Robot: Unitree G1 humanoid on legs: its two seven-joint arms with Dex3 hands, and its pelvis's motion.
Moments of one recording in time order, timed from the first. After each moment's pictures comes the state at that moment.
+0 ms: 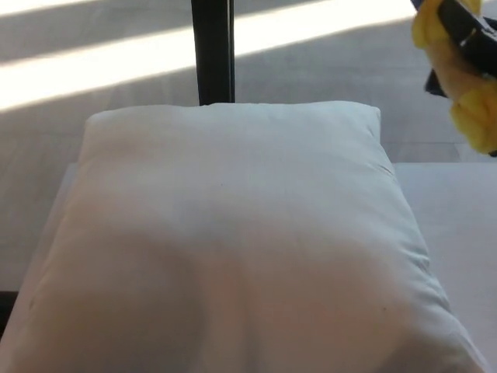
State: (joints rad) left_arm 0.17 0.63 0.48 1.27 -0.20 -0.15 -0.22; right_arm -1.21 -0.52 -0.34 0.80 0.24 0.89 0.30
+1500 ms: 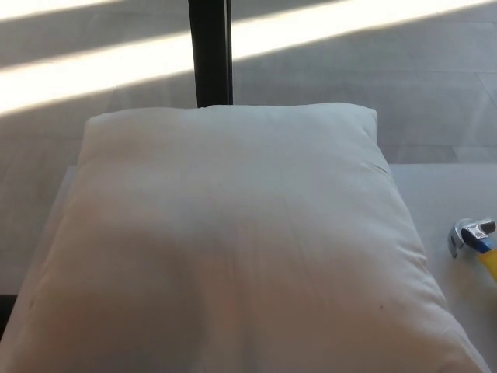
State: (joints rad) left_arm 0.15 0.64 0.47 1.27 -0.20 -0.15 -0.21; right_arm -0.57 -0.65 0.29 0.78 -0.16 0.37 -0.09
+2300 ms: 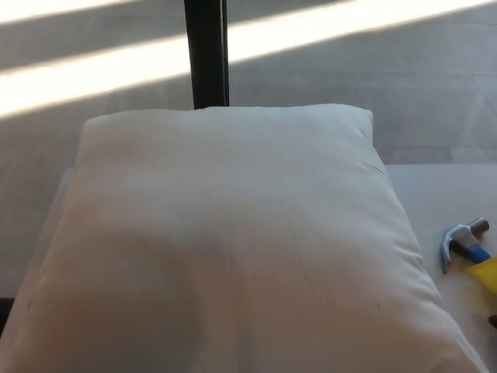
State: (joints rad) left_arm 0.16 0.64 0.46 1.27 -0.20 -0.15 -0.21; right_arm -0.36 -0.77 0.37 0.59 -0.31 0.09 -0.03
